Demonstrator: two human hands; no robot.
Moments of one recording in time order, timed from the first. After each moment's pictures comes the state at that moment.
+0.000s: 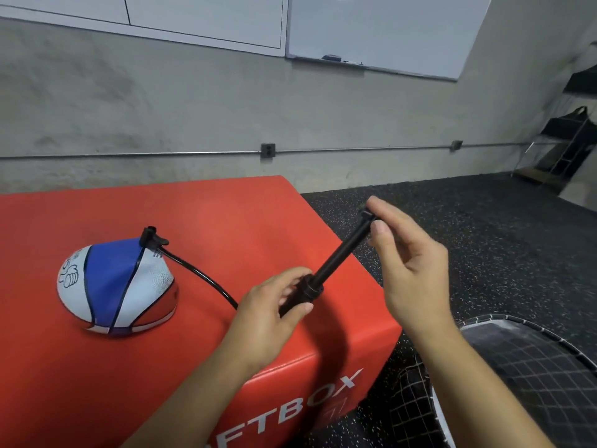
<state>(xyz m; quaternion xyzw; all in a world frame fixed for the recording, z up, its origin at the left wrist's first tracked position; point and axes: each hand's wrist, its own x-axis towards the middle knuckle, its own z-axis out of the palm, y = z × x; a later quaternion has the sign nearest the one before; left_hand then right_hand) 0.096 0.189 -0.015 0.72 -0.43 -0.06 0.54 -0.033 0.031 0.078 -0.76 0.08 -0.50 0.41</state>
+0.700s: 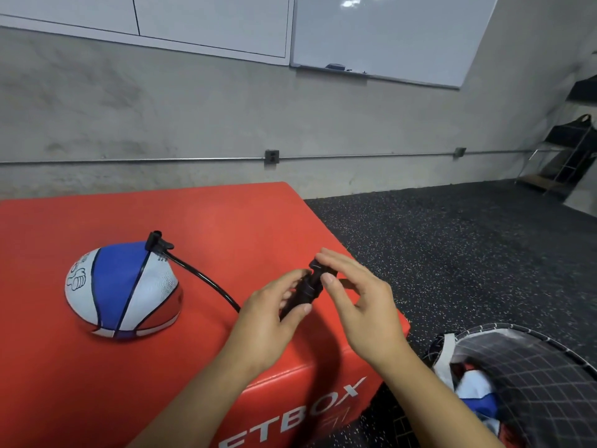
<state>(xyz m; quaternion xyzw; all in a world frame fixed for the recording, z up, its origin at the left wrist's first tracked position) 0.103 0.187 -0.019 0.72 -0.42 -0.04 0.55 -0.012 0.045 0.024 -0.83 0.06 -0.38 0.39</state>
